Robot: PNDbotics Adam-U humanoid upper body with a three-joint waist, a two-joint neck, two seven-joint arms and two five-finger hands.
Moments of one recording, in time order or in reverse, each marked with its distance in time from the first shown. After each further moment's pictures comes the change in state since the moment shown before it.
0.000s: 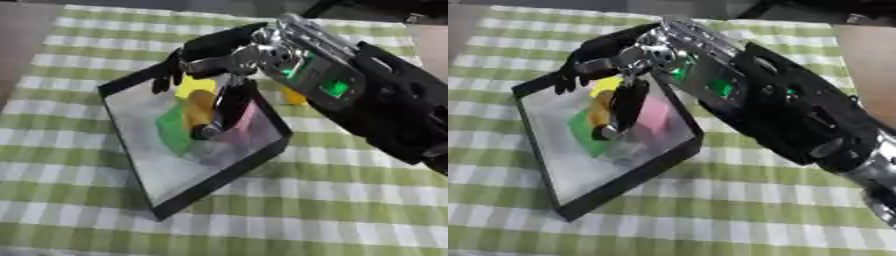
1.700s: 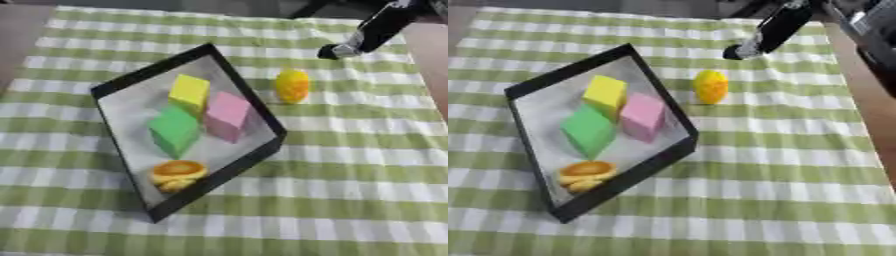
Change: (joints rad) left arm 0.015 0.000 0.012 0.000 0.000 0.002 0.010; right arm 0.165 -0.398 -0.311 0.109 -0.050 -0.128 -0.118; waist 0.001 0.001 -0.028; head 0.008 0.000
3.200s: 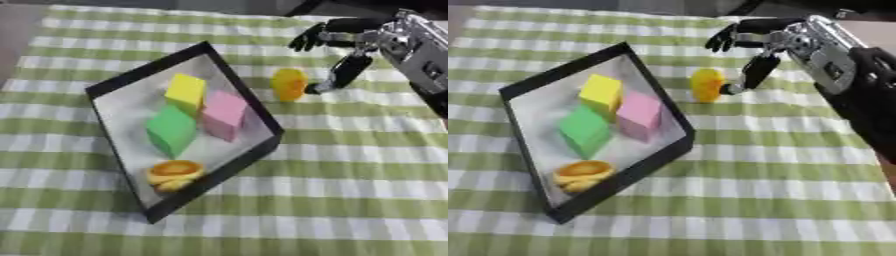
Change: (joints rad) left arm -0.004 -0.011 0.000 0.005 0.015 -0.003 -0.002; right arm 0.032 0.123 0.074 0.248 0.119 -0.097 -0.091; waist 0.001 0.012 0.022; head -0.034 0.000
